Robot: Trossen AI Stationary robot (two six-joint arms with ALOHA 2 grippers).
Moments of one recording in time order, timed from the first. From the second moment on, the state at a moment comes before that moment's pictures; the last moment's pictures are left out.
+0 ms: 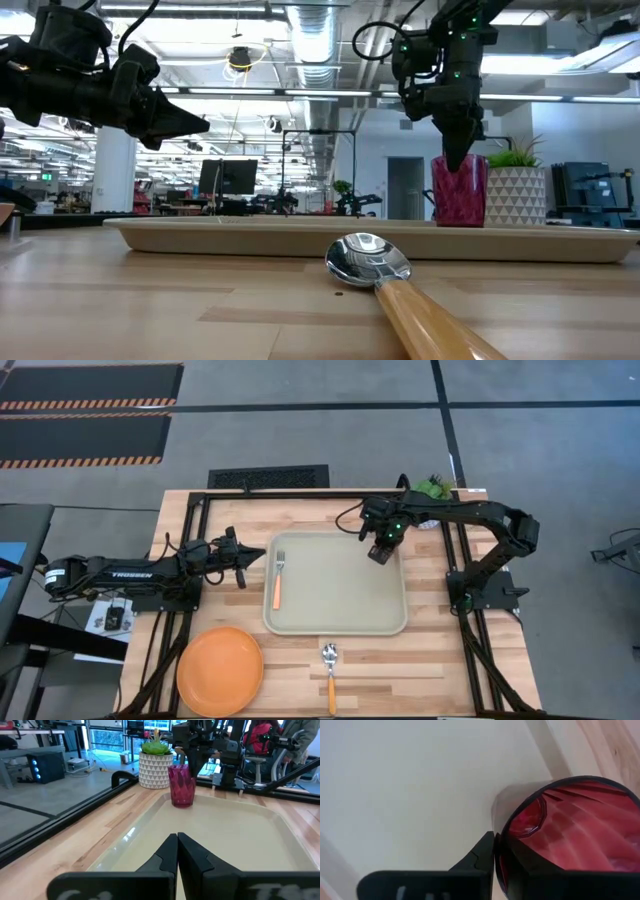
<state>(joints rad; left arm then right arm) 0.29 0.73 0.01 0.62 -0.01 -0.07 -0.41 1.58 1.21 -1.05 -0.03 0.16</state>
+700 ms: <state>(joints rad) 0.29 0.73 0.01 0.62 -0.01 -0.08 -0.41 1.58 1.21 -1.04 -0.03 0.15</state>
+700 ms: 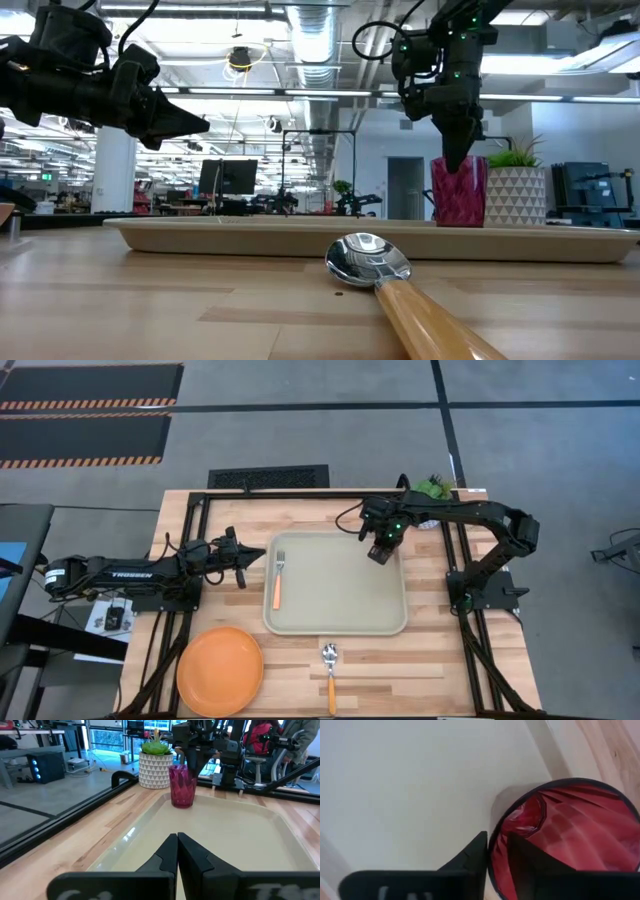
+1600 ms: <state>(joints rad) 0.29 0.73 0.02 0.62 -0.01 -0.07 -0.37 1.56 1.23 -1.05 0.03 0.16</state>
